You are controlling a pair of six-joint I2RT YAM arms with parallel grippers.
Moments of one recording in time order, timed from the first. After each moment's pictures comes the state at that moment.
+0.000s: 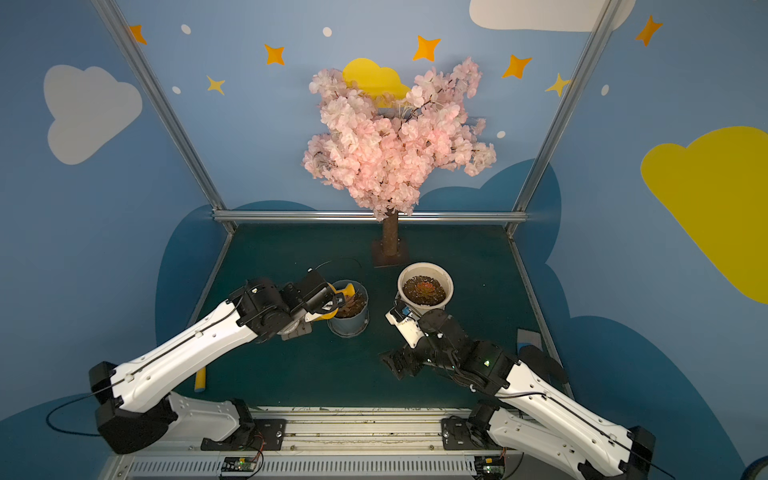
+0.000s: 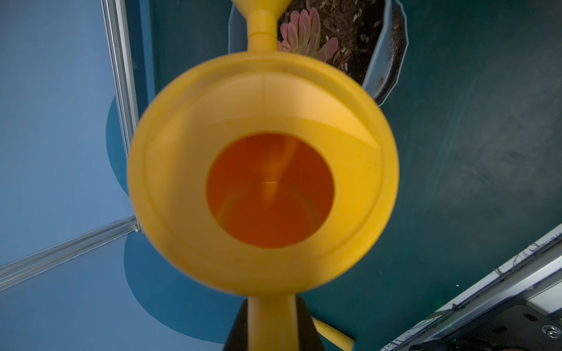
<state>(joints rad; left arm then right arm) -0.89 1.36 1.48 -1.42 -0.56 0.41 0.96 0.82 0.80 -0.63 -0.12 0.16</state>
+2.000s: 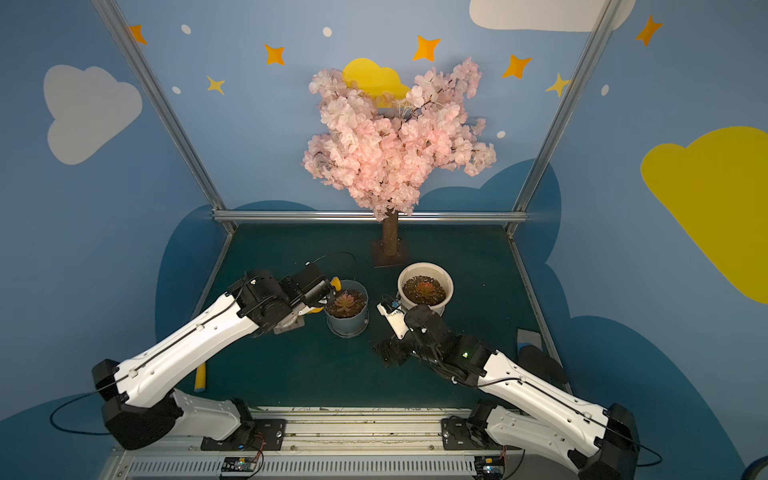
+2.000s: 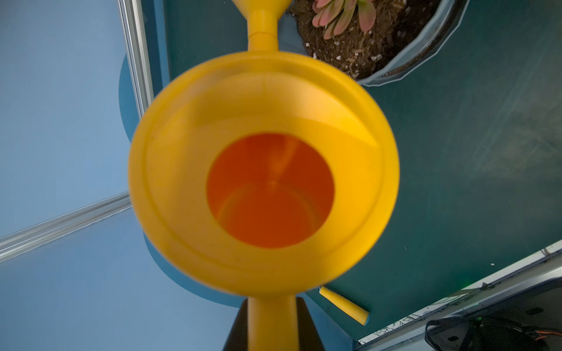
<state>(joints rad) -0.84 1.39 1.53 -1.53 -0.64 0.40 0.98 0.95 0.77 -0.44 -0.03 0.19</state>
